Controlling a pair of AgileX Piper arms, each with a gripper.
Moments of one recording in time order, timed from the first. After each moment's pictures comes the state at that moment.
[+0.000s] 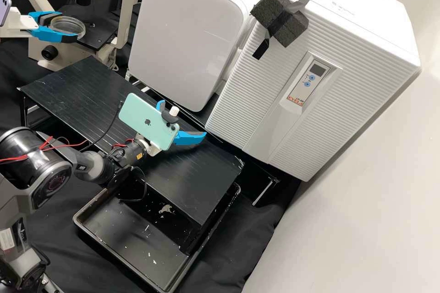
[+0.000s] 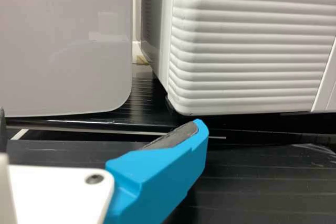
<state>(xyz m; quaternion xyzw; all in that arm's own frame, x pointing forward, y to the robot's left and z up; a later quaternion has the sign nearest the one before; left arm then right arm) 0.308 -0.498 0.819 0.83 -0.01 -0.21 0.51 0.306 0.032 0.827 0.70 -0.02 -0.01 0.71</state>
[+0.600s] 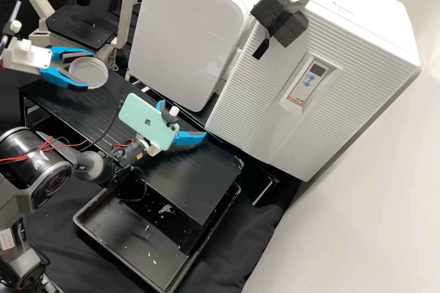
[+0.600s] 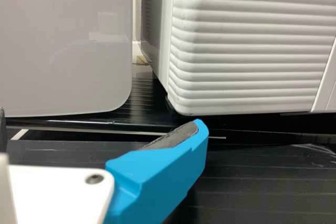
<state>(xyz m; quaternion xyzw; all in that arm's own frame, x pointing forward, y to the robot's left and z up) 0.263 -0.586 0.750 0.81 -0.14 -0.43 0.36 0.306 0.032 0.827 0.70 -0.02 -0.01 0.71</state>
